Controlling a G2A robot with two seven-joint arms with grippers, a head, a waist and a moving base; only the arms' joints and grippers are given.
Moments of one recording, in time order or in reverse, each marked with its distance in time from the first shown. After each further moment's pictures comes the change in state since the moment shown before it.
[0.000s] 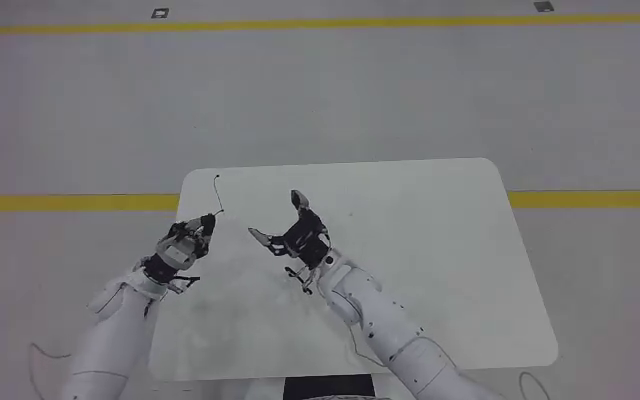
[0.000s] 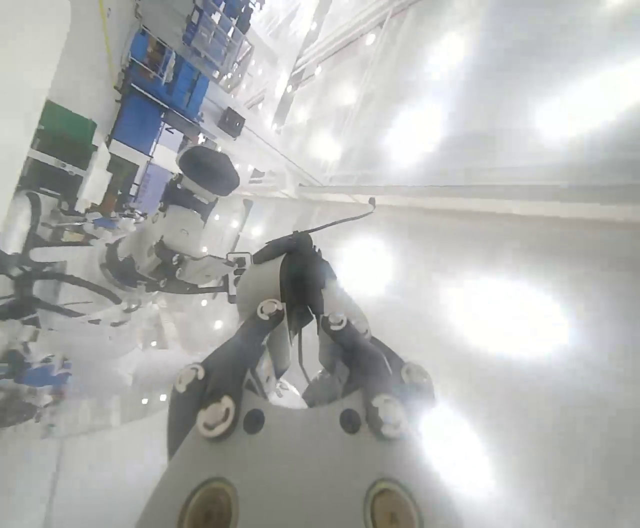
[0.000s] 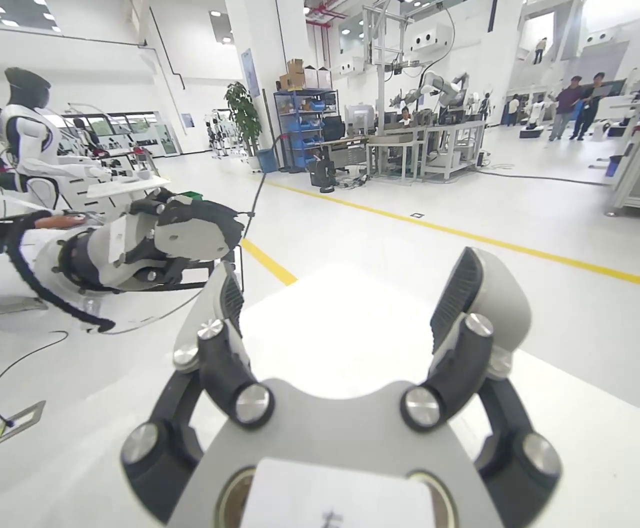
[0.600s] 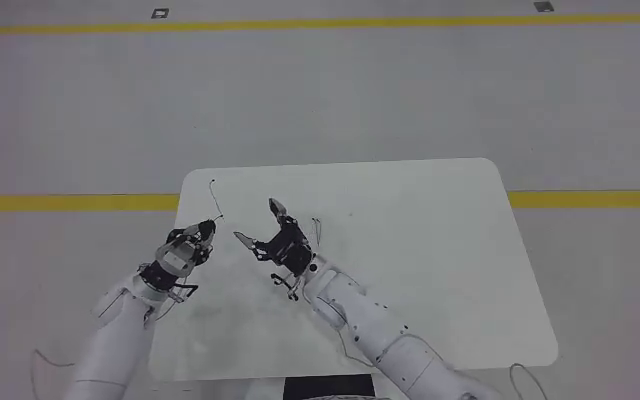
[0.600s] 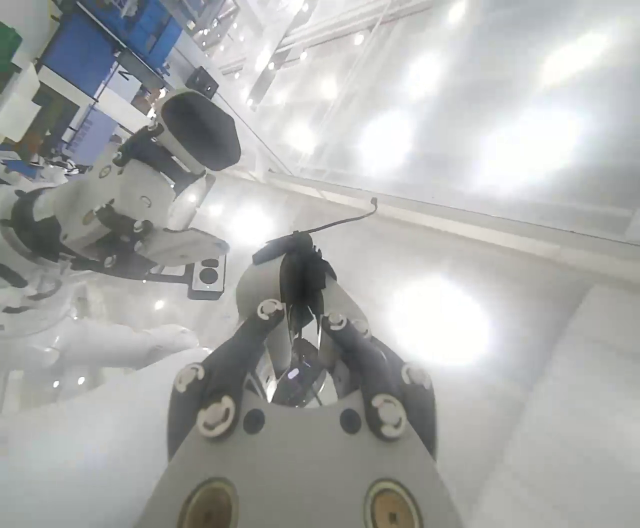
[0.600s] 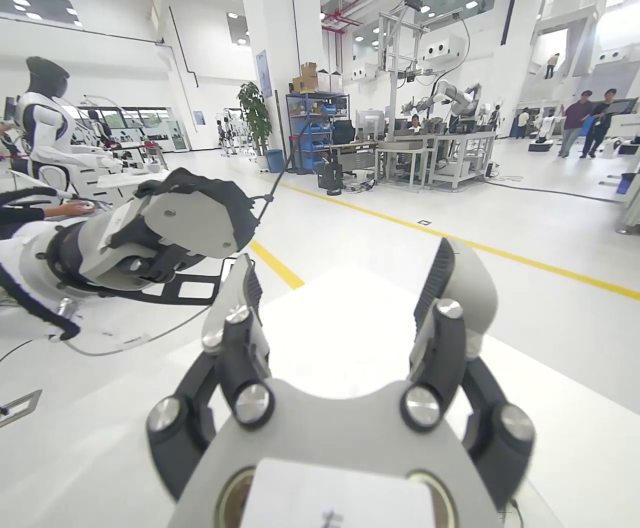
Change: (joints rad) left arm 0.042 0.013 0.026 -0.030 -0.093 0.064 0.002; right arm 0.057 -0.034 -0.100 0.102 -0.004 0.064 -0.064
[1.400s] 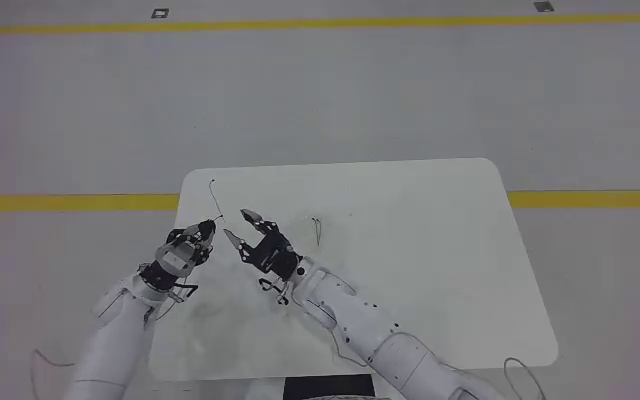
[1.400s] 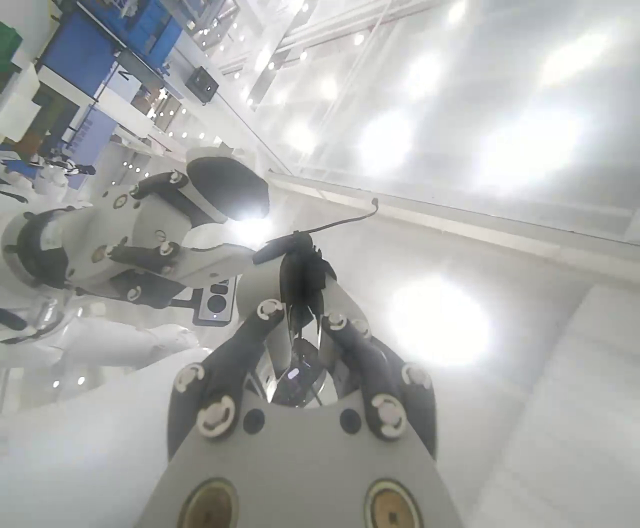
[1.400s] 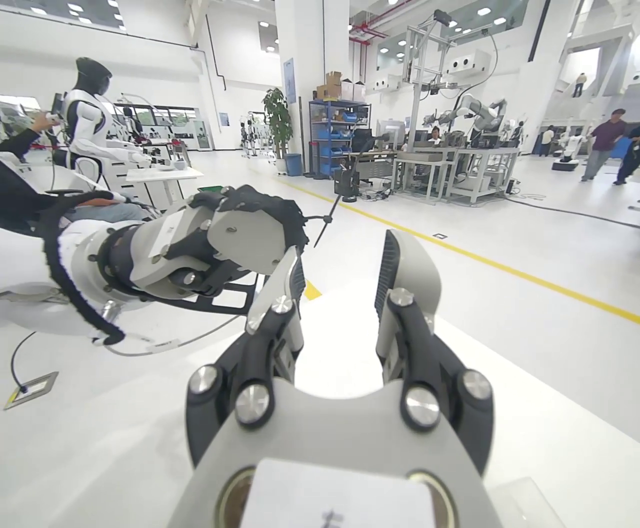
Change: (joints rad) left arm 0.000 0.000 0.000 0.000 0.000 0.000 0.000; right arm 0.035 -0.022 -0.058 0.021 -0.022 -0.014 -0.033
